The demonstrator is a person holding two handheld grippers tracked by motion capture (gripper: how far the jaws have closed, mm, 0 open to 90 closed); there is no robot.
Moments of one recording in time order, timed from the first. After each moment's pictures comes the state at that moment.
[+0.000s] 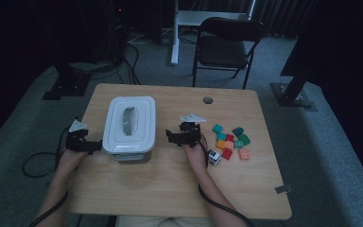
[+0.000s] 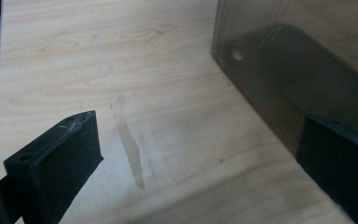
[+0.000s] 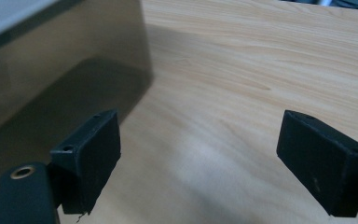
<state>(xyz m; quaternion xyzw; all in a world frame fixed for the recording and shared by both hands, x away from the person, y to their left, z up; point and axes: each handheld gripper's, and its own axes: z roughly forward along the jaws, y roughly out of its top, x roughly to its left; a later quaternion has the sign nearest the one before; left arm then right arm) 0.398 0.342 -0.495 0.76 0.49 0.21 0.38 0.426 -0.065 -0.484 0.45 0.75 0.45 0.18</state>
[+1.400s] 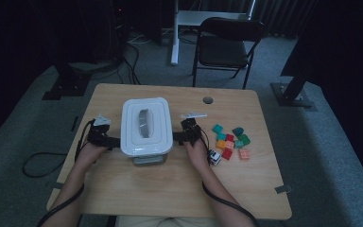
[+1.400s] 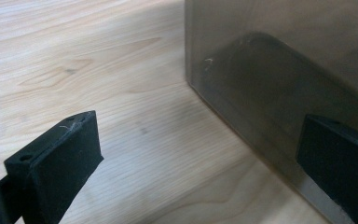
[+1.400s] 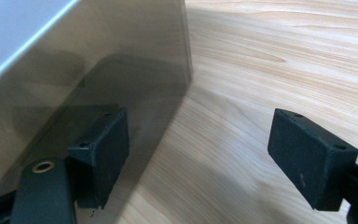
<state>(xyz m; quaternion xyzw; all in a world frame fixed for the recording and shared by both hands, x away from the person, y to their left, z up) 0.414 0.270 -0.484 0.79 0.44 0.18 0.38 0.442 -0.072 -0.488 0.47 0.77 0.43 0.10</state>
